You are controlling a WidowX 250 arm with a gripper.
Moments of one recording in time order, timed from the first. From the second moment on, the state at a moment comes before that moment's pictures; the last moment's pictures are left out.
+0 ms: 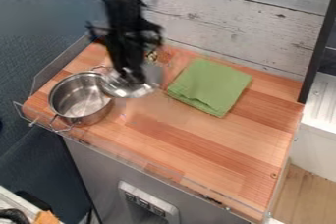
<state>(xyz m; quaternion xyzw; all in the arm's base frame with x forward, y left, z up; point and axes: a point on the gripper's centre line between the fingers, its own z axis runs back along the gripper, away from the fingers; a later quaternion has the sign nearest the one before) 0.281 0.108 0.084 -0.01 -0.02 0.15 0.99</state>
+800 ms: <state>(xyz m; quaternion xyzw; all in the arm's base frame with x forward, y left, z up) 0.252 0.183 0.050 0.00 -0.02 0.21 0.98</state>
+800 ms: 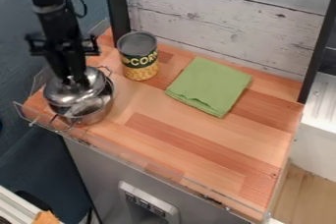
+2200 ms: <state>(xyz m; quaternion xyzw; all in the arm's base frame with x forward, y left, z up) 0.256 0.169 0.057 0.04 -0.04 0.18 0.98</state>
